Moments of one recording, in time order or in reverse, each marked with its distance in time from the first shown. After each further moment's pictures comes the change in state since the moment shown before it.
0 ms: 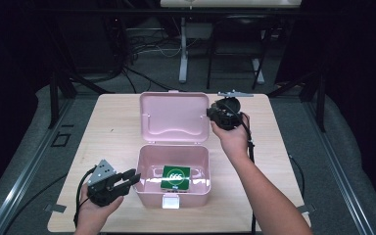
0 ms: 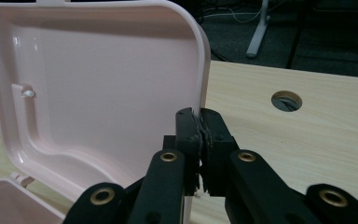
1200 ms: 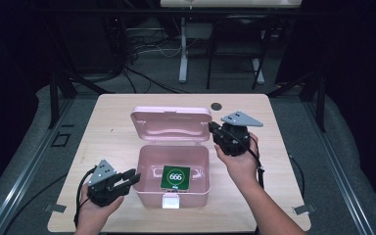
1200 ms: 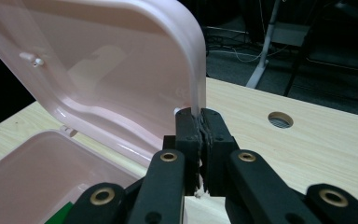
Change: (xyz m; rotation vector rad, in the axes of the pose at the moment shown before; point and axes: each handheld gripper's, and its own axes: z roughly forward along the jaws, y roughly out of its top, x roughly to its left) left arm -0.001 0.000 0.000 0.000 0.010 0.001; right arm 0.027 -0.042 -0.064 -0.143 0.016 -0.163
